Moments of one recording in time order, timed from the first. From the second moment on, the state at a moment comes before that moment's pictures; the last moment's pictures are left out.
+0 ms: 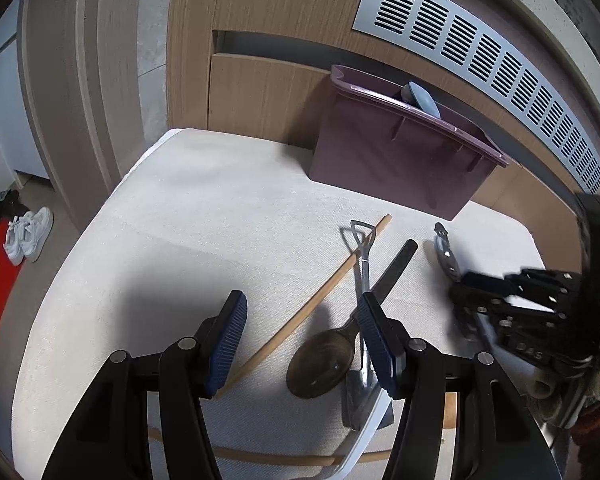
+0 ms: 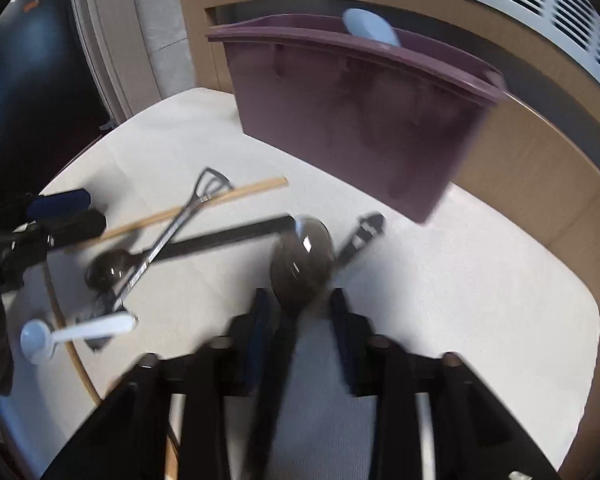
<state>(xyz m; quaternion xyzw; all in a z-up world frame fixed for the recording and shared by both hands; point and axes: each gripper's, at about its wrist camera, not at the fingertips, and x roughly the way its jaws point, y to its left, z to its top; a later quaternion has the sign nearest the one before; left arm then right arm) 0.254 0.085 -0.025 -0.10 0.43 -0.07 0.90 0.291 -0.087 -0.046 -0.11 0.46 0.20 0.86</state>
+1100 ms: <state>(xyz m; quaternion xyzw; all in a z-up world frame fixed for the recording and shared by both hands) 0.348 0.014 -0.044 0.01 0.50 -0.08 0.86 0.224 -0.175 -0.053 -0.05 0.43 0.17 0.88</state>
